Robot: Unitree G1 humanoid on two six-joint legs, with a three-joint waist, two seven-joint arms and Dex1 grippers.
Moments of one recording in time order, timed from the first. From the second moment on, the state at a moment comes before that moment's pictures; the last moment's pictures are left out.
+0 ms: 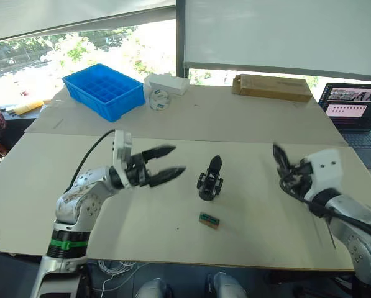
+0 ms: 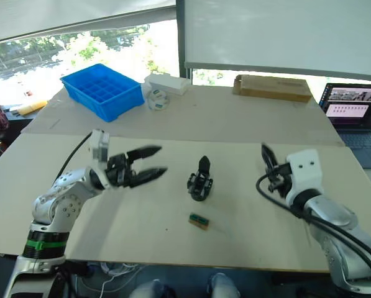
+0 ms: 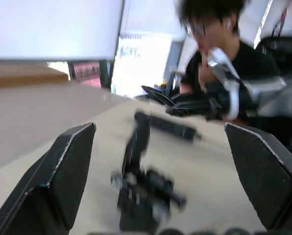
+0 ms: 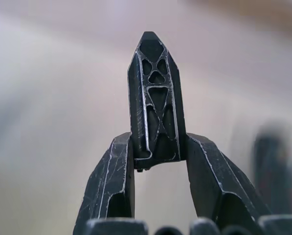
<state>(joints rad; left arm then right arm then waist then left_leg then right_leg) -0.50 0.38 0.11 -0.13 -0.83 0.59 -0.91 -0.06 -0.67 -0.25 -0.68 0.35 0.61 0.23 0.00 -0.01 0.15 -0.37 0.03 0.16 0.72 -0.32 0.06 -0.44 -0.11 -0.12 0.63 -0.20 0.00</state>
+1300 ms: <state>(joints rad) -0.59 -0.04 0.12 -0.14 -1.03 0.61 -0.53 -0.25 -0.48 0.10 -0.68 -0.04 0.28 0.37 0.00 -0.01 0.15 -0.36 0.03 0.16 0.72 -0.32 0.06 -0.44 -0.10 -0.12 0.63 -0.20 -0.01</state>
